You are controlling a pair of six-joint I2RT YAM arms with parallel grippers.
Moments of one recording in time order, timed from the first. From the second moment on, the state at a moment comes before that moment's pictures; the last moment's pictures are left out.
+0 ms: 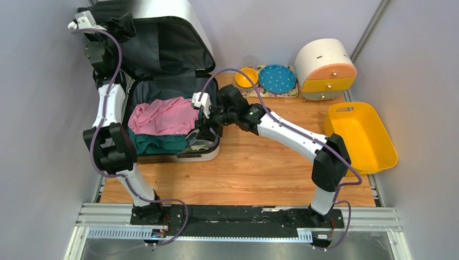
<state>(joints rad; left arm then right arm) 0.27 1.87 1.75 0.61 0.25 -0.52 0.87 1.79 1.59 -0.33 -0.55 -0.24</state>
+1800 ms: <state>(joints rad) 0.29 1.08 0.95 0.21 0.51 -0.40 0.59 2.50 2.48 0.51 0.07 -0.35</state>
